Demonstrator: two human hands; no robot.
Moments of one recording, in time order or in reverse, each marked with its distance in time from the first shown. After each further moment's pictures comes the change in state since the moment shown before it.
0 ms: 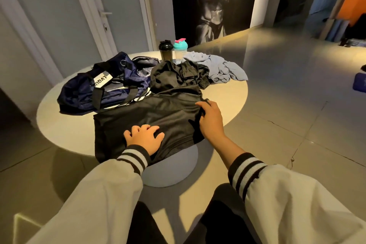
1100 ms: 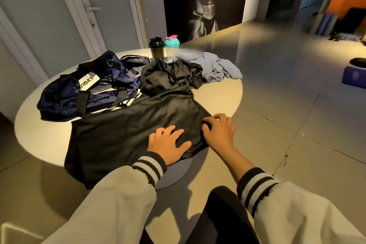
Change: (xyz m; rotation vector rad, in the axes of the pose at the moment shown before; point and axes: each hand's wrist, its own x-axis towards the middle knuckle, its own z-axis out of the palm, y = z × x) left_hand 0.010 0.068 0.025 -0.048 0.047 0.329; right_hand -0.007 0.057 -0.010 -0.351 -0.036 0.164
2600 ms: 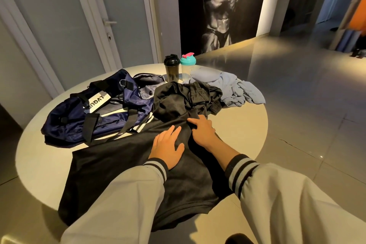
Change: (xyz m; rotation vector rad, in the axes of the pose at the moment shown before) left_hand 0.121 -0.072 -0.002 -0.245 0.150 -0.041; right_hand 0.142 -0.092 0.062 0.140 -0.365 -0.135
